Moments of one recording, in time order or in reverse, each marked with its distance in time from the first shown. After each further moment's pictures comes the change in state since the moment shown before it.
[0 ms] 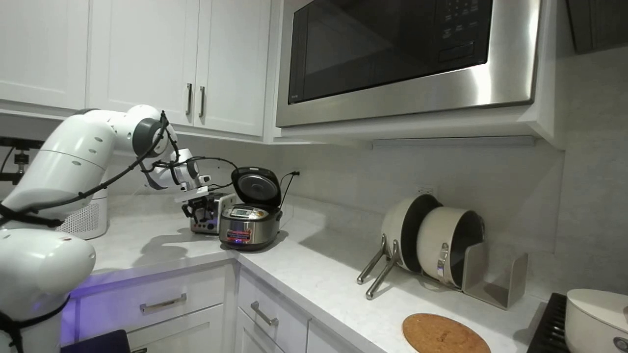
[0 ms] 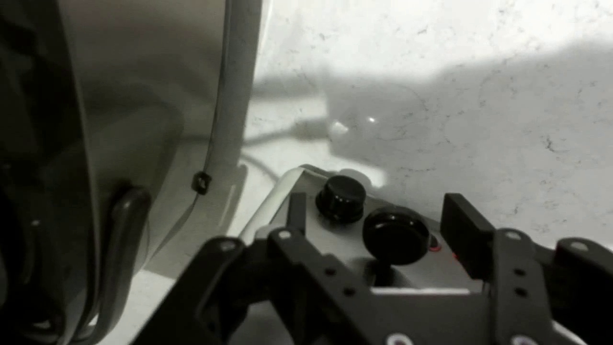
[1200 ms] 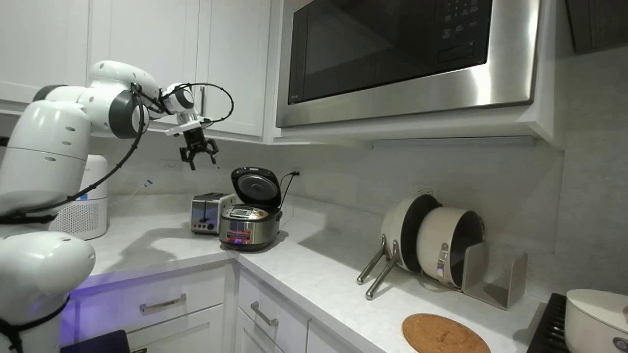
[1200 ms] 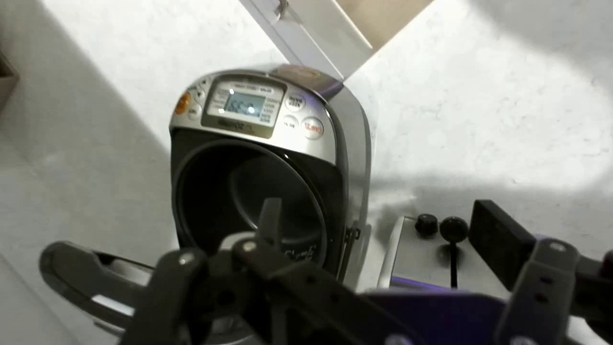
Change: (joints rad) arm -0.006 -0.241 0.036 0.368 0.088 -0.831 -0.002
